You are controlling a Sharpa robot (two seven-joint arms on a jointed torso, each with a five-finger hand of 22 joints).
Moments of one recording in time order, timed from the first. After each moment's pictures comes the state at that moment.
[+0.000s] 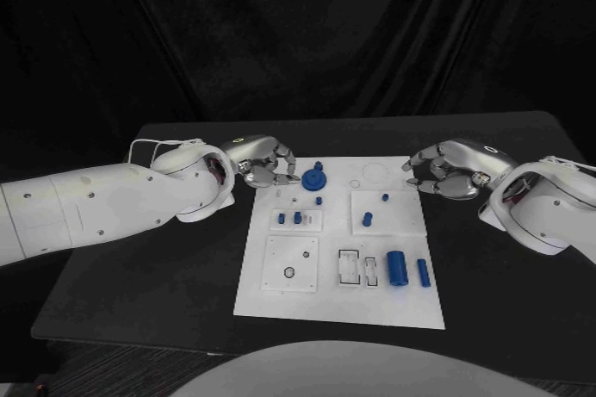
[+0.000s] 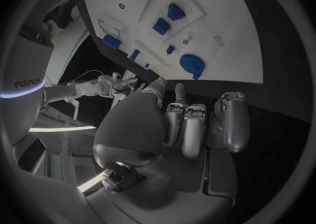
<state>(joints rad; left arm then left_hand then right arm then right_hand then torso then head) 1.30 -0.84 -0.21 1.50 -1.30 -0.33 0.05 1.30 0.02 0.13 0.17 0.17 0.74 0.09 0.34 1.08 1.46 0.01 1.47 1.31 1.47 -0.04 1.57 1.31 0.05 1.42 0.07 1.37 1.31 1.30 -1.02 -0.21 1.60 -1.38 -0.38 0.04 1.37 0.00 0.19 0.14 0.40 0.78 0.12 0.26 0.08 1.43 0.02 1.42 1.31 1.46 -0.06 1.18 1.08 0.11 1.39 0.05 0.86 1.31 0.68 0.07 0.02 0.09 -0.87</state>
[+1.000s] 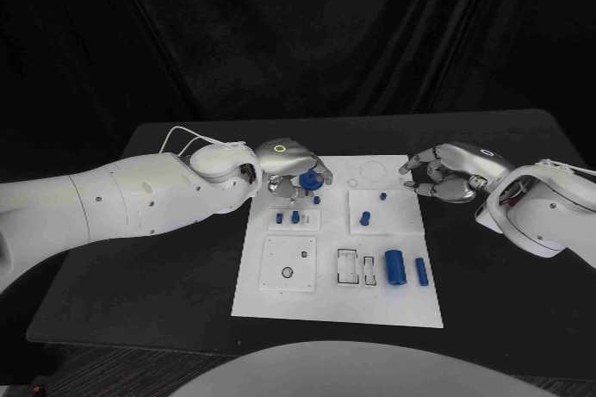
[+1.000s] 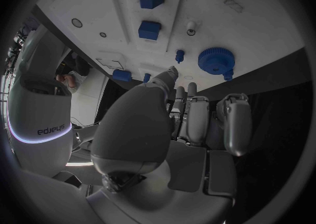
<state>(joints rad) 1.27 -0.64 -0.21 1.30 -1.67 -0.34 0.29 1.48 -0.11 0.27 0.12 0.11 0.74 0.03 0.09 0.58 0.74 0.07 0.41 0.48 1.39 -0.01 1.40 1.25 0.05 1.43 0.10 1.40 1.31 1.28 -1.03 -0.21 1.61 -1.38 -0.39 0.05 1.37 0.00 0.19 0.13 0.41 0.78 0.12 0.26 0.08 1.43 0.02 1.42 1.31 1.46 -0.06 1.18 1.09 0.11 1.39 0.05 0.86 1.31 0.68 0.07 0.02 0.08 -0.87</state>
